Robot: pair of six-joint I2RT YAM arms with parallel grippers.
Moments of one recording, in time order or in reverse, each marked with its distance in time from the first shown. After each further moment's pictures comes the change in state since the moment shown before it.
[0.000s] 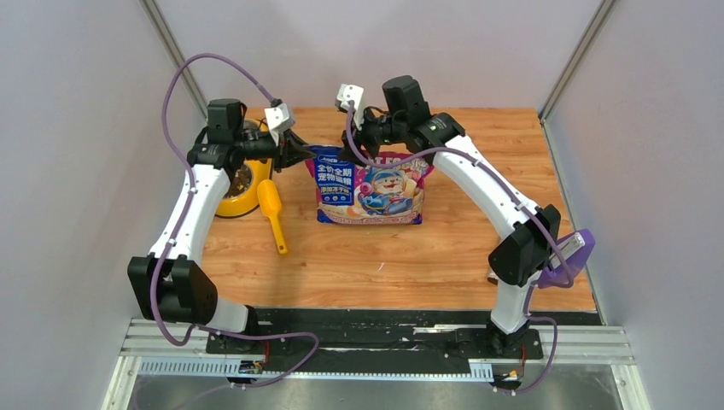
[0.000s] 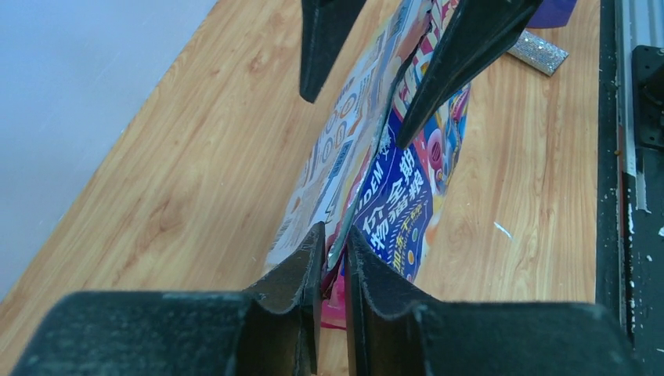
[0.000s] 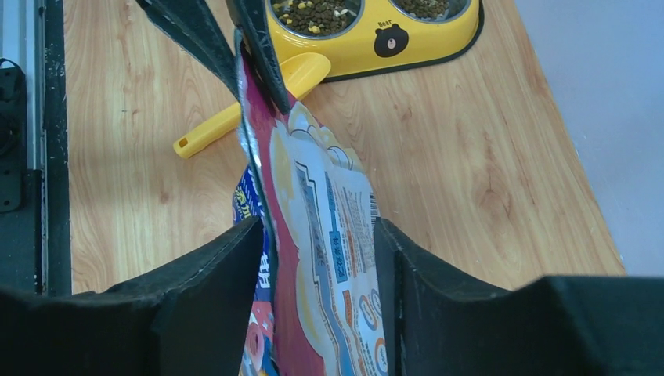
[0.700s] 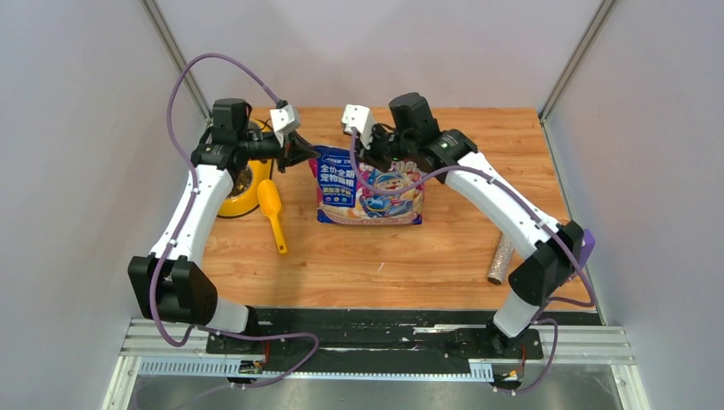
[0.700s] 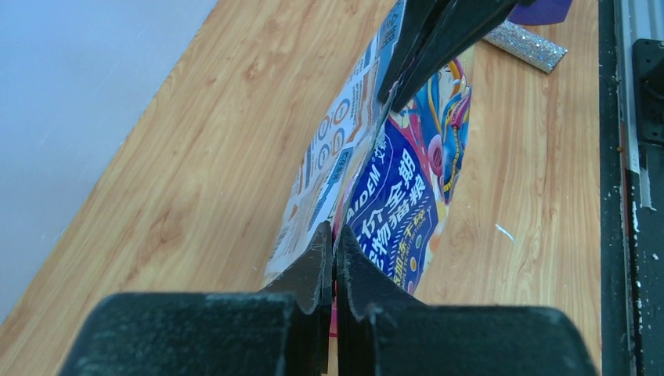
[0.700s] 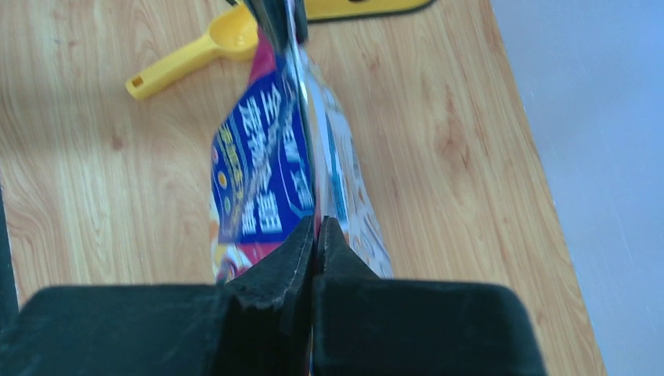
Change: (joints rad) left arm -0.019 -0.001 0.001 0.011 -0.019 0.013; right arm 0.042 -0.129 -0.167 -0.003 0.172 -0.130
